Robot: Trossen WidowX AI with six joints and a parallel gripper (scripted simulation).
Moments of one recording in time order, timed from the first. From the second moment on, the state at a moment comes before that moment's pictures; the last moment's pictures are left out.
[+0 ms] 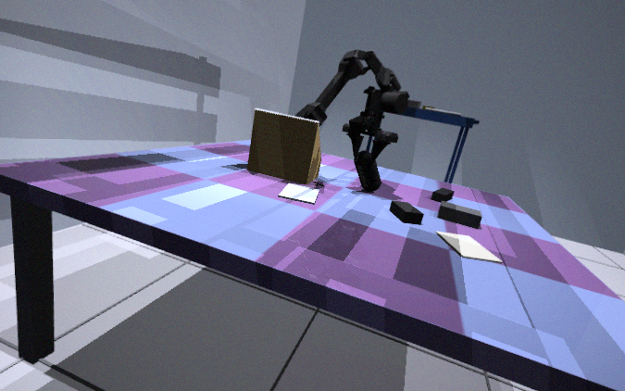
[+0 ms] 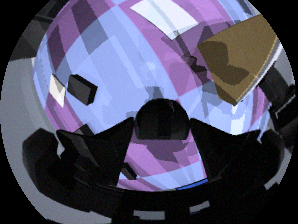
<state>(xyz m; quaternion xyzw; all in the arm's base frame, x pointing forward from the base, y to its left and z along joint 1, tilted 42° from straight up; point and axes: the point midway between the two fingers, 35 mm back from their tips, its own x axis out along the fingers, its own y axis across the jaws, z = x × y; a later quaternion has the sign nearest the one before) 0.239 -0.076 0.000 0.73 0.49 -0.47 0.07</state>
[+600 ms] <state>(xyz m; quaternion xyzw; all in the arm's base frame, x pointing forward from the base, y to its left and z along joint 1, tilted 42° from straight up) 0.232 -0.078 -0.013 0.73 0.49 -0.47 0.07</state>
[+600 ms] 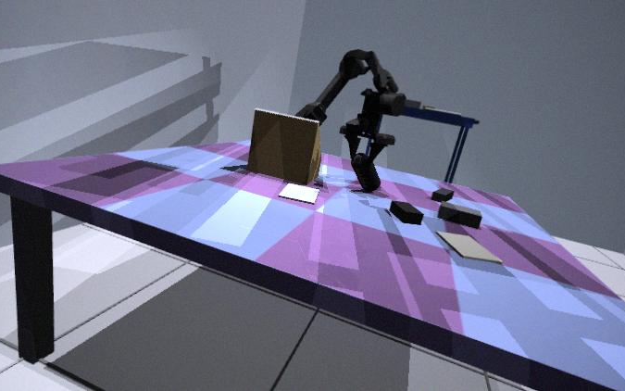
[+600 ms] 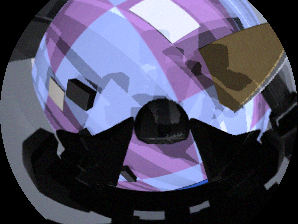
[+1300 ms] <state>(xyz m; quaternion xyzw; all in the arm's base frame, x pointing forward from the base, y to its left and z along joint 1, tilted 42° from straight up) 0.225 -0.078 -0.028 0.73 0.49 -0.47 0.07</state>
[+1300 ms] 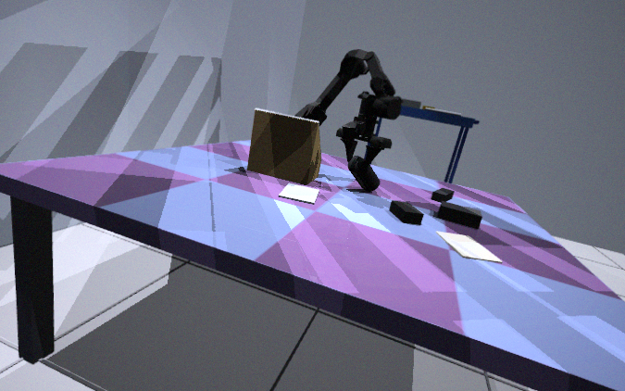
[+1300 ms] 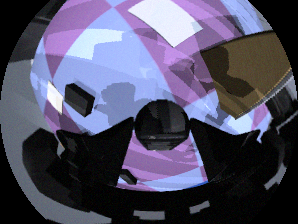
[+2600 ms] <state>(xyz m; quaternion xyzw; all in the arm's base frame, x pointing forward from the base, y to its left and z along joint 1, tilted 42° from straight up) 0.215 -0.072 -0.056 0.73 0.49 -0.47 0.07</state>
